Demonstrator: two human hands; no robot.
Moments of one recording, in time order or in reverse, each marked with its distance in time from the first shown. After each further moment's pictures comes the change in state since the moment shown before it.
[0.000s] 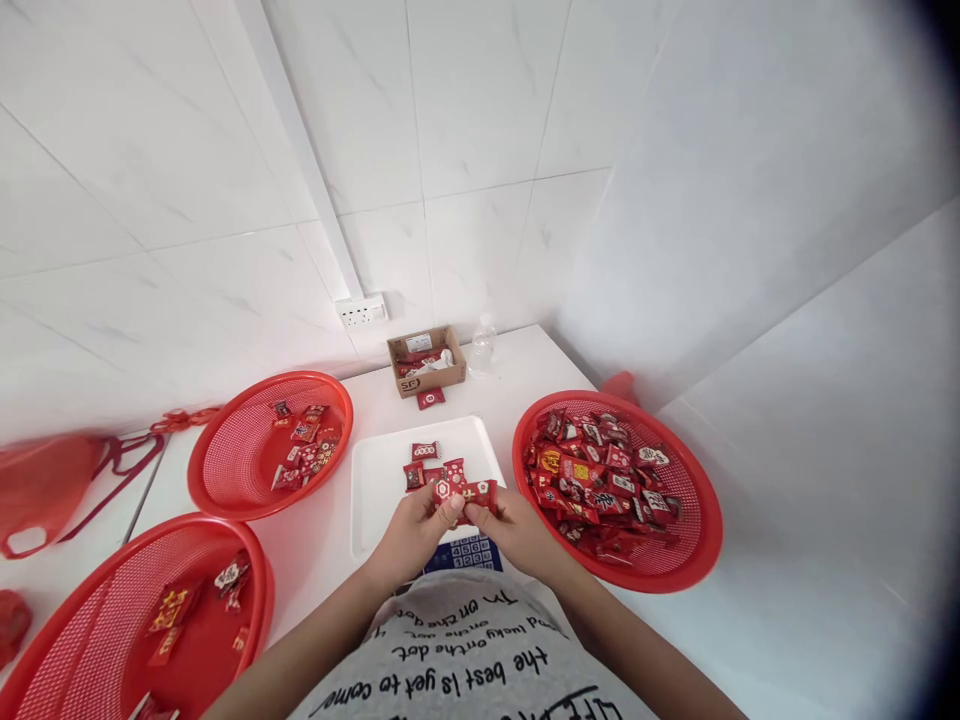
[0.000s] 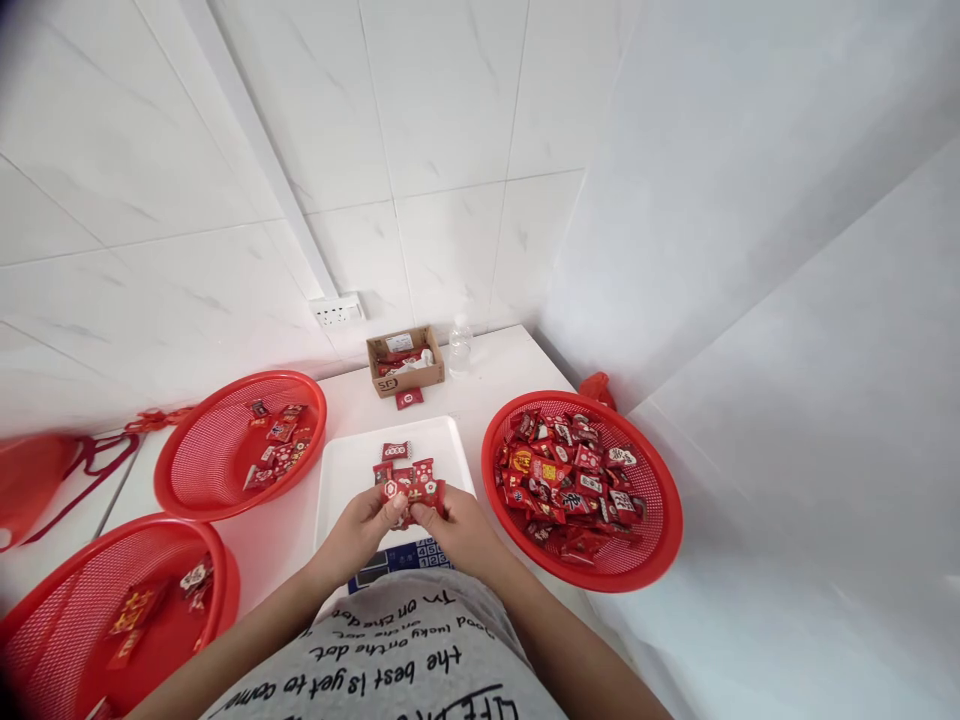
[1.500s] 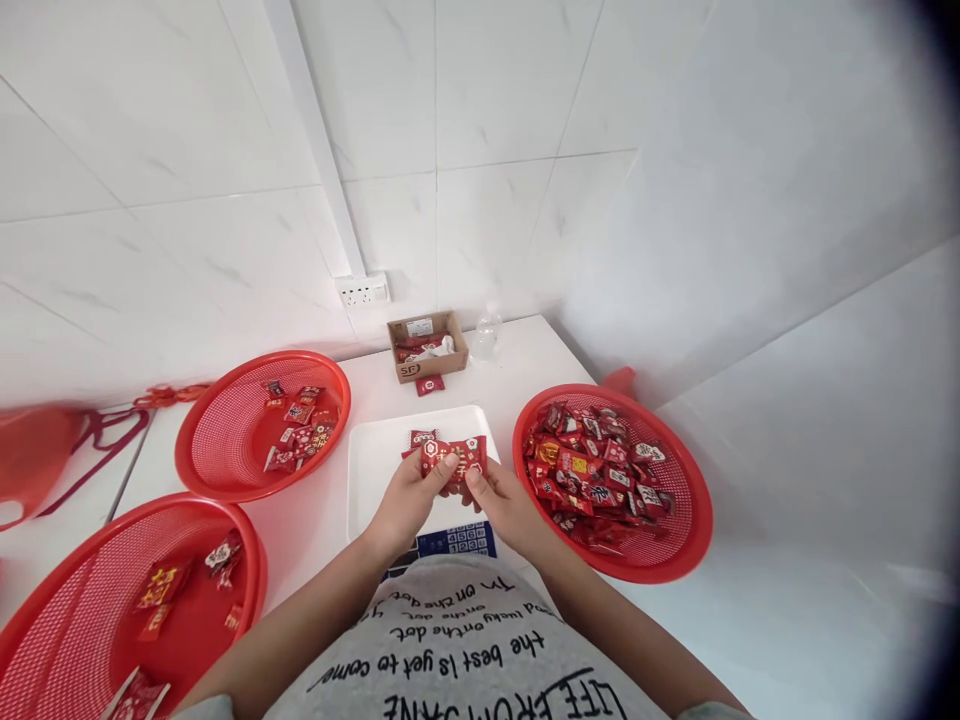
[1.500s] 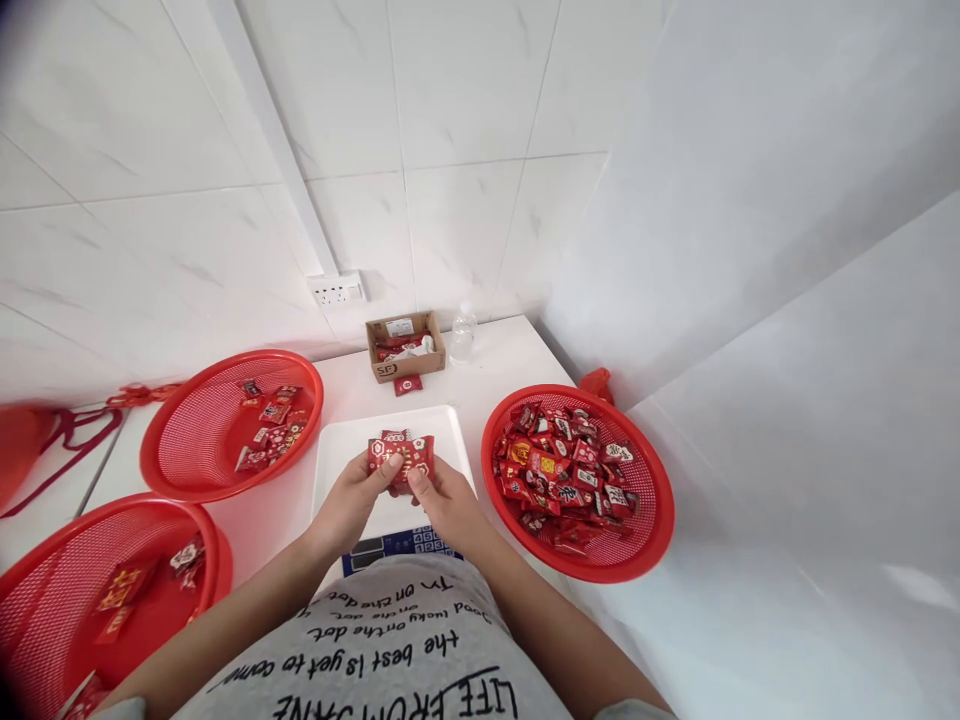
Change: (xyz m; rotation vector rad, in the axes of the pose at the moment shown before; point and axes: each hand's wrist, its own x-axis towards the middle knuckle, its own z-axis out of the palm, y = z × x) left_hand 0.016 0.010 -0.005 -0.325 0.117 -0.015; right_hand 0.018 -0.003 0.011 0.061 0.113 0.031
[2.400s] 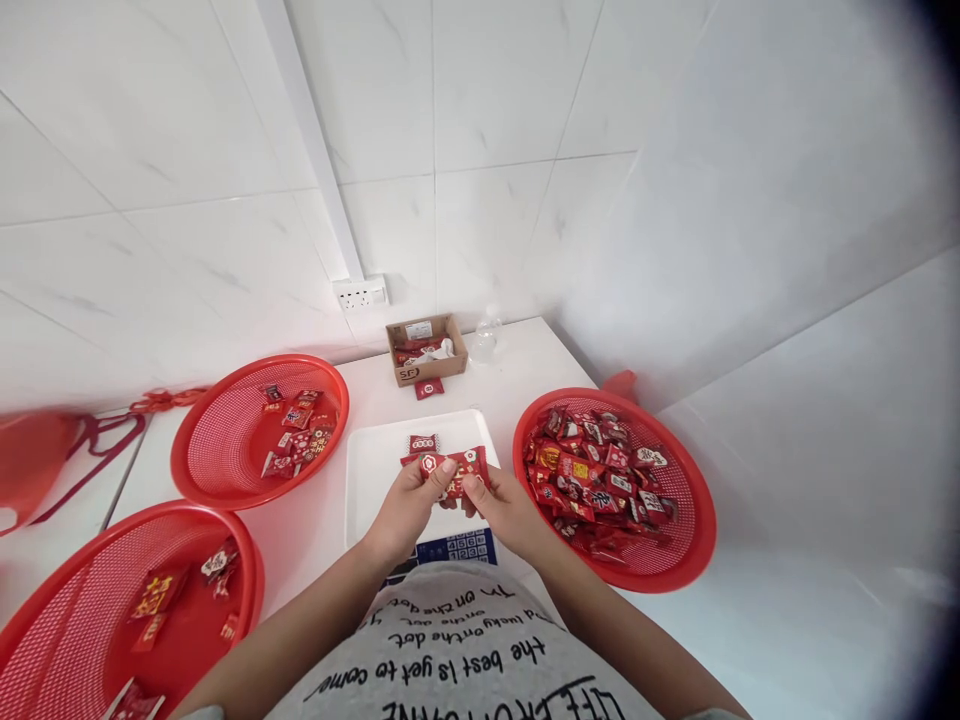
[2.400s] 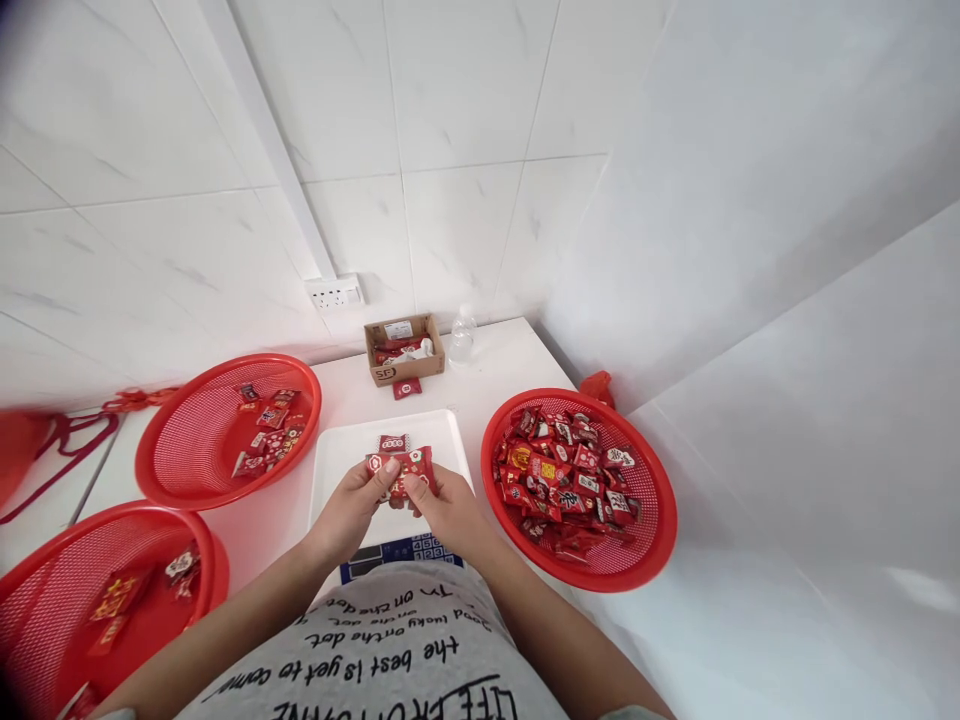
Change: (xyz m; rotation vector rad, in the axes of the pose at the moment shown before) left_hand 0.004 -0.004 -0.001 -0.085 -0.074 -0.028; right_hand 0.007 -0.002 -0.004 0.020 -0.063 -0.001
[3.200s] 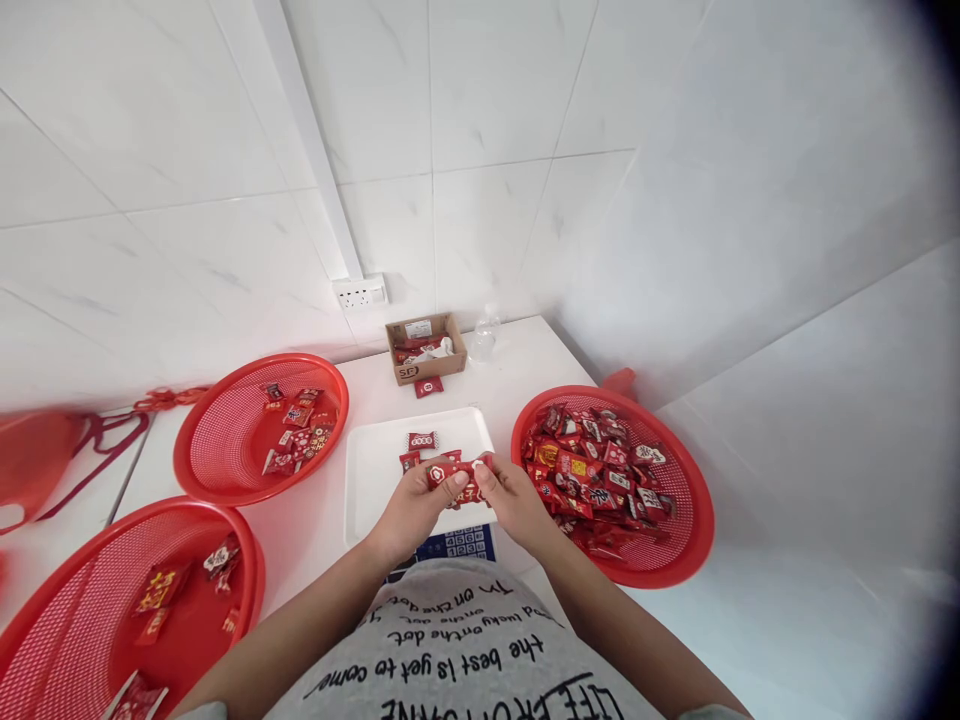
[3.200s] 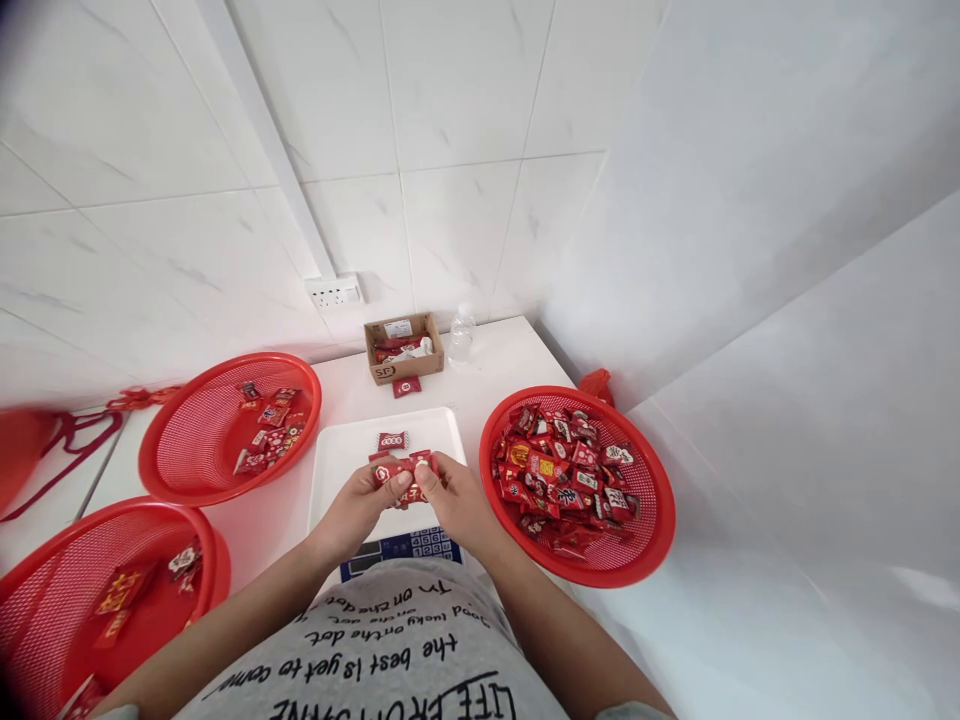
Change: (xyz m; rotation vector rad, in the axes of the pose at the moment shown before) left_hand -0.002 -0.001 0.006 0.093 -0.017 -0.013; right_hand -0.004 0.003 -0.011 -0.112 0.087 -0.059
